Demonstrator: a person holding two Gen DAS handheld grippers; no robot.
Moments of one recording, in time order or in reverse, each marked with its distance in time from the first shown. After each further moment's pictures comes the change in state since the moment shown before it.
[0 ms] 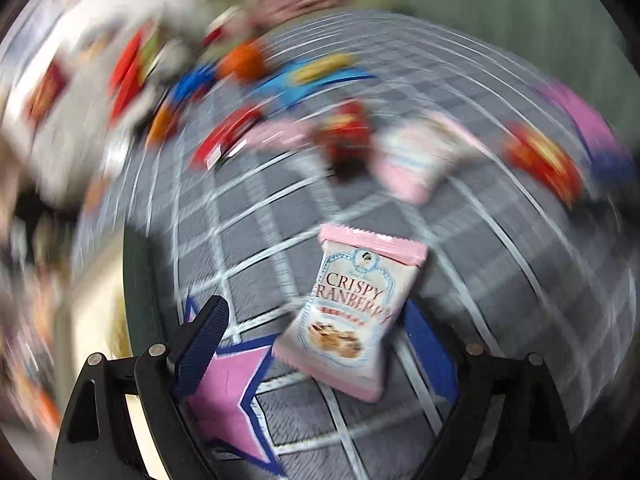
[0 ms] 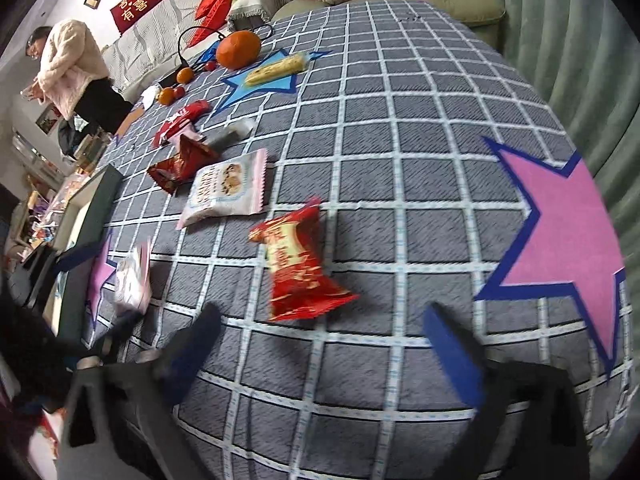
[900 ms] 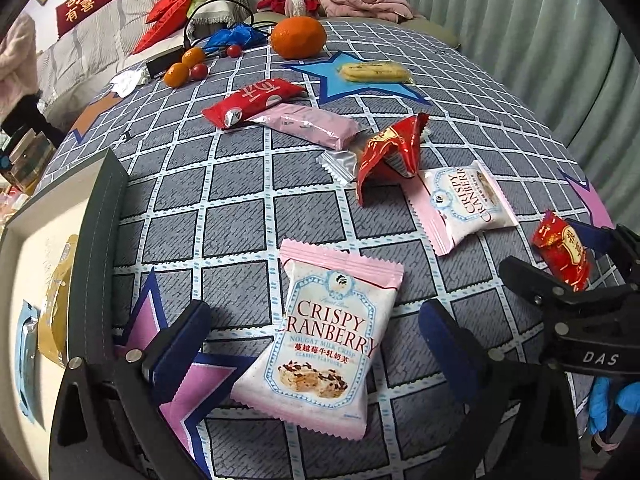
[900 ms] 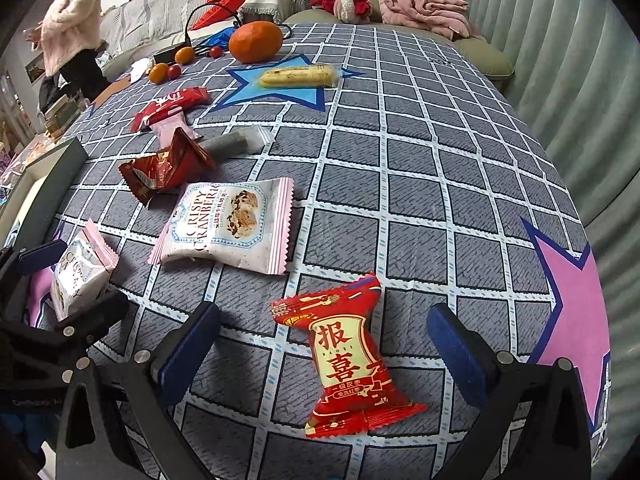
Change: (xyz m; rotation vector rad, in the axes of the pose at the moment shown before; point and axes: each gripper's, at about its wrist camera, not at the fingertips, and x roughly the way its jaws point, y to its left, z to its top) left arm 0.021 0.007 0.005 -0.197 -0.041 -0.089; right arm 0.040 0.045 0.026 -0.171 -0.087 -0.187
